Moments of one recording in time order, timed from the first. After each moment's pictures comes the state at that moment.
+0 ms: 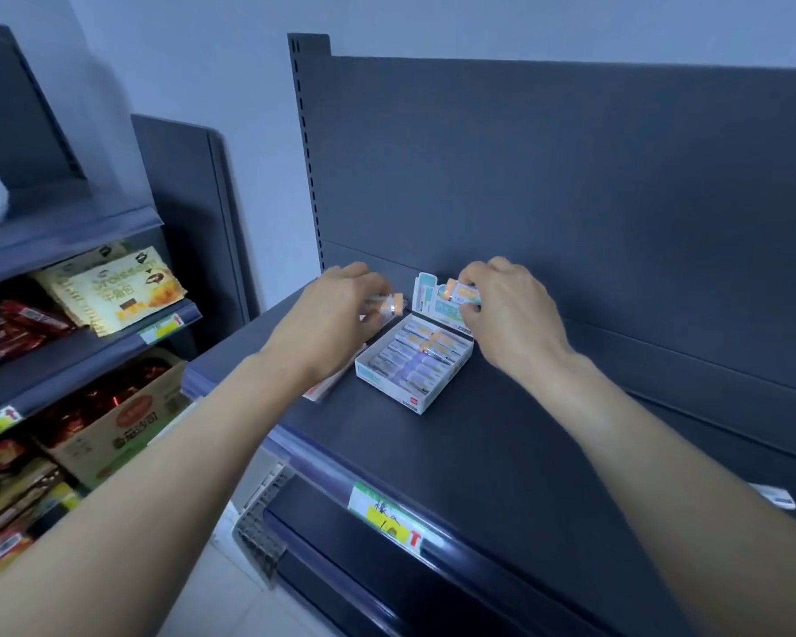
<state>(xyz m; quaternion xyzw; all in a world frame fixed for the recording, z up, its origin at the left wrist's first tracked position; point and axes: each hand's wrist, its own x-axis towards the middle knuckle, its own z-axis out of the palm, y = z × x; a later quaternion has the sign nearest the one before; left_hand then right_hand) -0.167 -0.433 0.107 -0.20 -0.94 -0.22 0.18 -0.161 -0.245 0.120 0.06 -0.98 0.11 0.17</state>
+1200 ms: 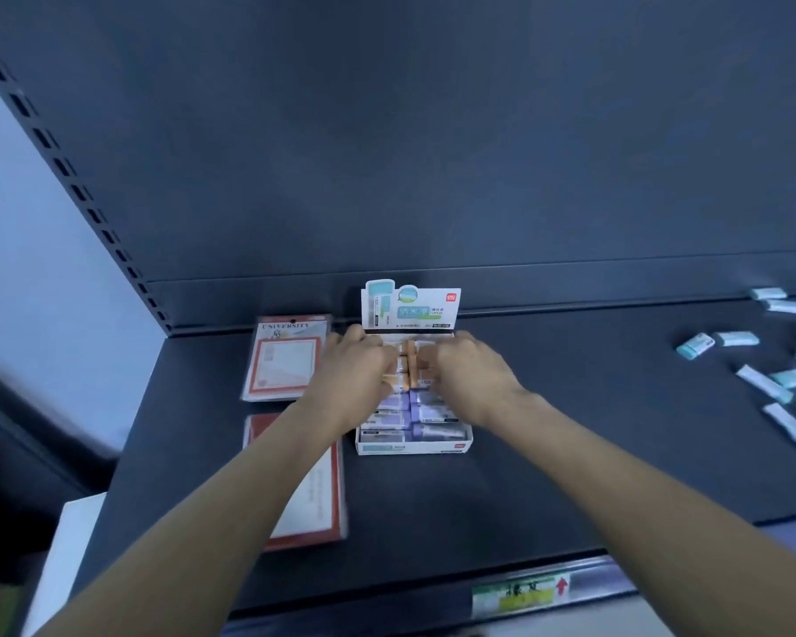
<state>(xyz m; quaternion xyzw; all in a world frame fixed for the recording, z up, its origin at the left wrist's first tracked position) -0.352 -0.426 -0.006 -0.49 -0.87 -0.09 -0.04 -0.251 -0.313 0.026 -0.17 -0.98 0.05 -0.07</state>
